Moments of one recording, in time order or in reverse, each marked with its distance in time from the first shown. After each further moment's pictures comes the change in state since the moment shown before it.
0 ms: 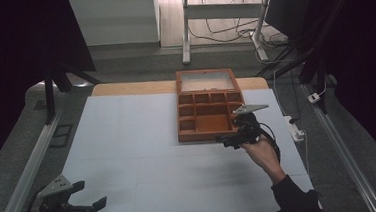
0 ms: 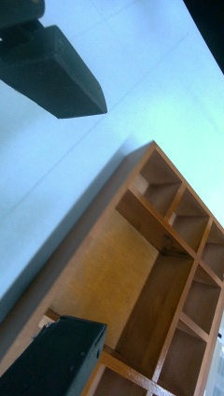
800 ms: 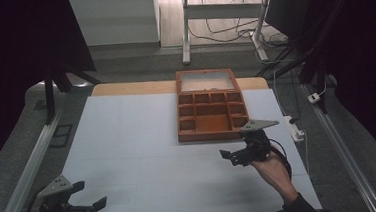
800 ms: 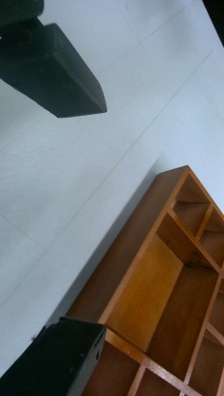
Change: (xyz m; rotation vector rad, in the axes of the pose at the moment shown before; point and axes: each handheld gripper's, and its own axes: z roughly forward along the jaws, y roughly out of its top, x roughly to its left) left arm 0.000 0.000 0.000 0.002 0.003 -0.004; right arm 0.025 -0.032 -0.034 0.010 -0.015 -0.042
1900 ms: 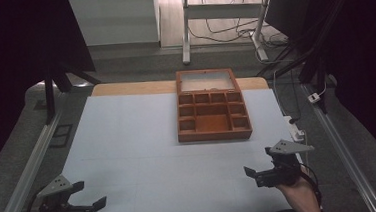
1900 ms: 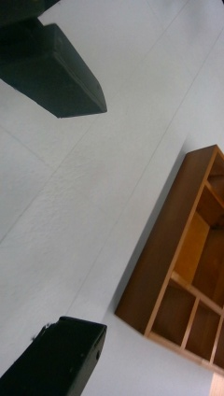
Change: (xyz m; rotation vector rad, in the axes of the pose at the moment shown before) left arm 0.001 0.000 0.000 0.002 0.003 -0.006; right arm 0.009 -0.054 -0.067 -0.033 -0.120 0.041
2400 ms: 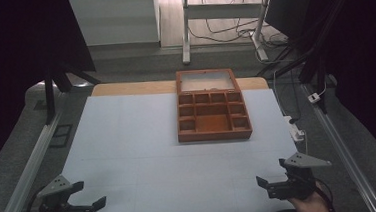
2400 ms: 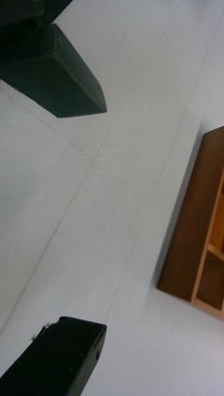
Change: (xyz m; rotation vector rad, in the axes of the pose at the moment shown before) left arm 0.000 0.000 0.000 0.002 0.007 -0.004; right arm -0.001 -0.032 -0.027 0.007 -0.069 0.075
